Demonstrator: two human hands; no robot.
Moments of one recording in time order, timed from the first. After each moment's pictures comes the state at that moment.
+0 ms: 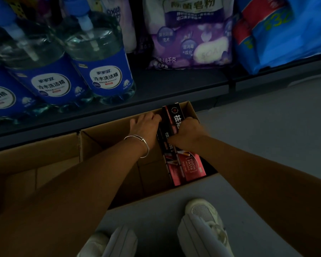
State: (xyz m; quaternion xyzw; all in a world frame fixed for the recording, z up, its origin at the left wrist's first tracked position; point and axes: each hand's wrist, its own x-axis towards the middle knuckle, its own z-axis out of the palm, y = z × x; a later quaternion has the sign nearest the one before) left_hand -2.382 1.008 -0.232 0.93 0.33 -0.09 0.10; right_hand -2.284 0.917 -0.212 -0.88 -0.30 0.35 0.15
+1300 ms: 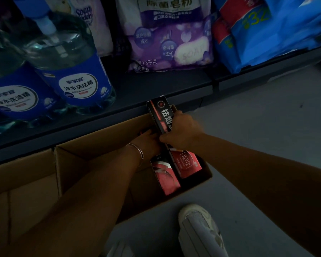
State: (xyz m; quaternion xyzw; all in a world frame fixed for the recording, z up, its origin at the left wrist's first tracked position) left_hand -2.347 1.006 -0.271 0.96 -0.01 -0.27 -0.09; right_hand -2.262 0.917 -0.194 -0.88 -0.37 0.28 0.13
